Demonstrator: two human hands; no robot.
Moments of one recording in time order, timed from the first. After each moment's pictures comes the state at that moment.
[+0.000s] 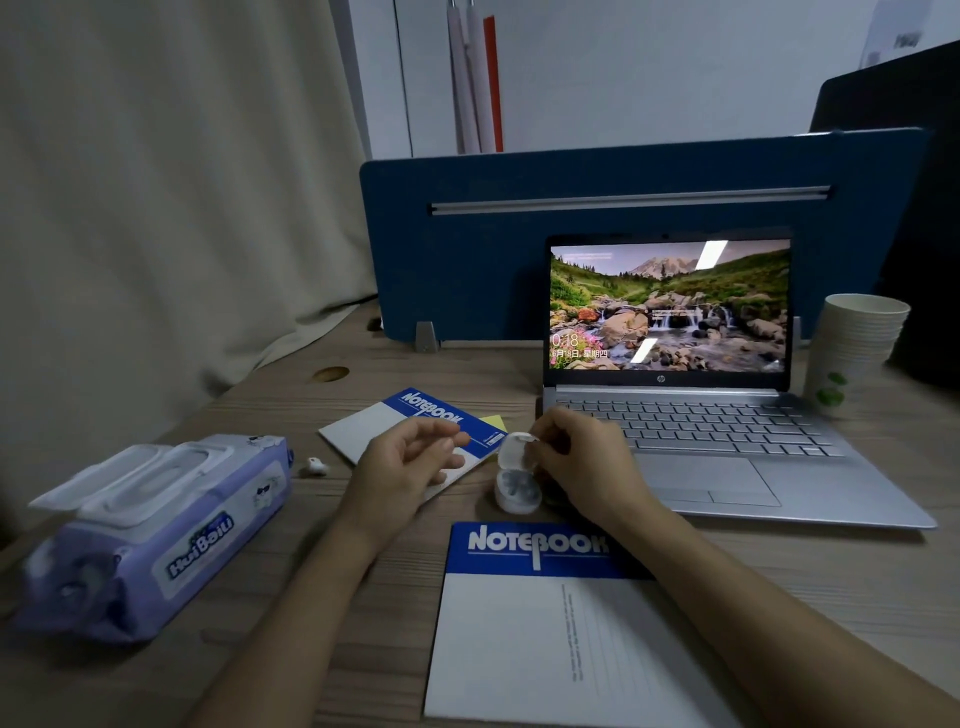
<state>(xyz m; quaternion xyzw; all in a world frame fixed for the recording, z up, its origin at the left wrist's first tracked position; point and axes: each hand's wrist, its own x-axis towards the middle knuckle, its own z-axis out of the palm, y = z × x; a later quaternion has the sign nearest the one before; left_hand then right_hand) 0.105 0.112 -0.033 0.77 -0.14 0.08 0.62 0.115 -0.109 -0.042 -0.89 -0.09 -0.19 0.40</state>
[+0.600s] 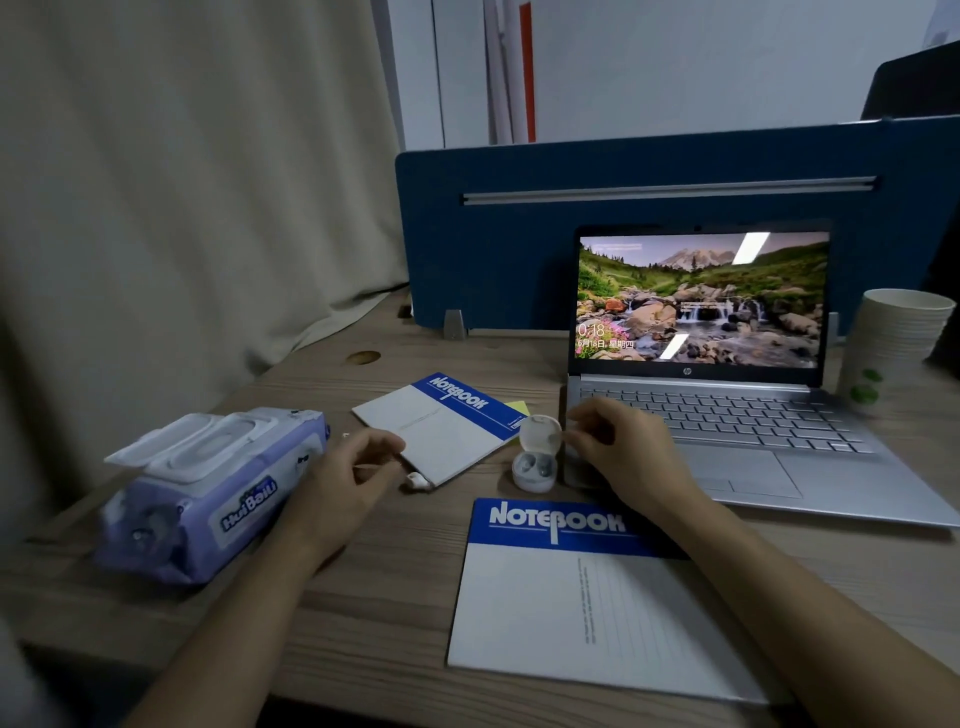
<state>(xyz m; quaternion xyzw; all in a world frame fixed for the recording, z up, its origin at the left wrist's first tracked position) 0.085 0.189 -0.053 0.88 -0.08 0.15 0.44 0.103 -0.126 -0.040 -0.90 -0.11 -0.20 0.37</state>
